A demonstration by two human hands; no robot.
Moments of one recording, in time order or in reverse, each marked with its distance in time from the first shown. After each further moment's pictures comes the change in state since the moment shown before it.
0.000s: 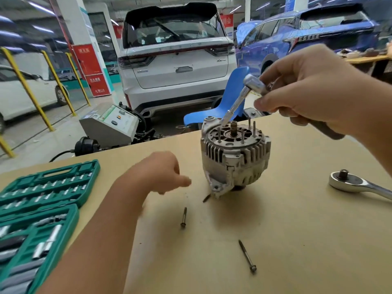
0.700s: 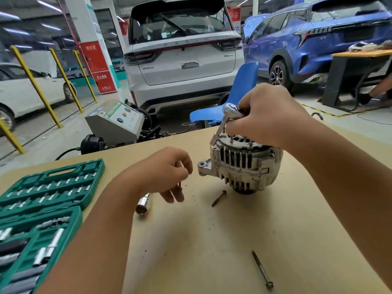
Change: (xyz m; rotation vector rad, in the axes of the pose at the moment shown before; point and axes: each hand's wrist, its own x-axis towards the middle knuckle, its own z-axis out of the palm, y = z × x) left_hand -0.011 -0.005 -0.013 -0.440 -0.148 0.059; right_hand 0.029 0.019 0.080 -0.474 0.069 0.082
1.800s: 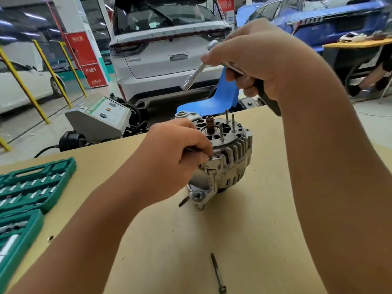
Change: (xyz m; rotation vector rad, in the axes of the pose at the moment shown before) left_hand -0.020 0.088 0.048 0.265 0.415 0.622; right_hand 0.052 0.030 -0.056 0.630 -0.085 0.048
